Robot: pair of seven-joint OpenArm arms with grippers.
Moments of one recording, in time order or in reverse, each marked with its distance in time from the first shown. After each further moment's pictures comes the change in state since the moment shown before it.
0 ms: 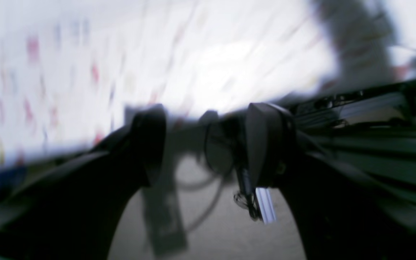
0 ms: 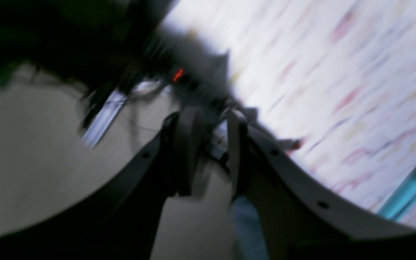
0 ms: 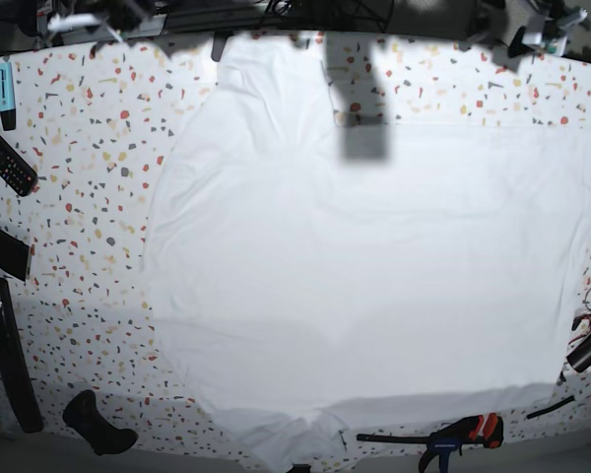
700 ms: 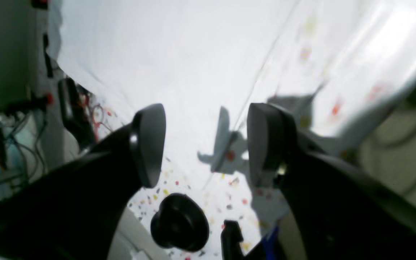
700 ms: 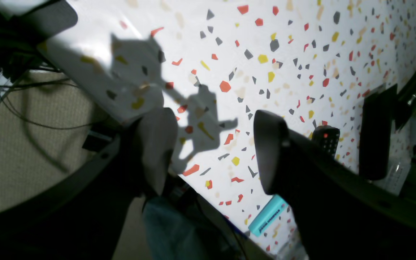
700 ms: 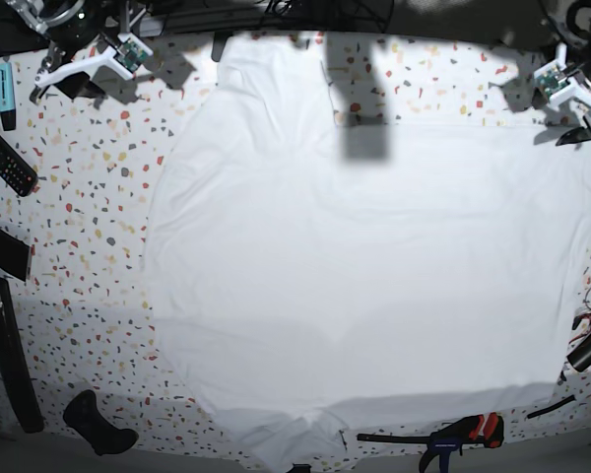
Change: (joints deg) left arm -11.0 -27.2 0.1 -9.5 37.9 -1.3 -16.2; right arm 9.5 0.5 -0.4 2.2 -16.2 7.0 -2.7
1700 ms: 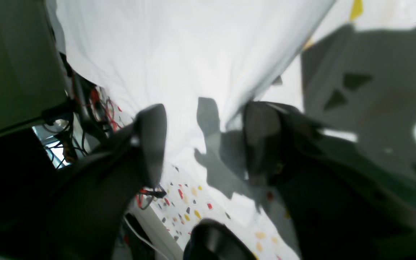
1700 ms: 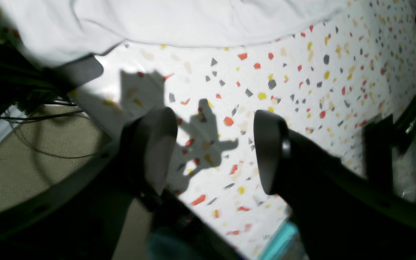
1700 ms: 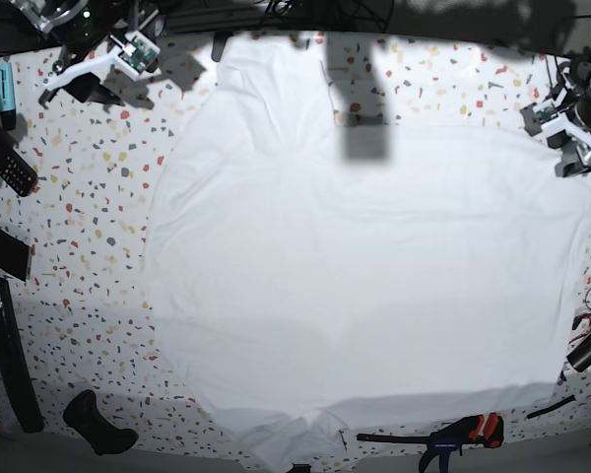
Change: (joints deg) left arm -24.7 -7.4 29.1 -35.5 15.8 16.1 -5.7; right arm 0.0 -1.3 0.0 0.0 4.0 0.2 5.1
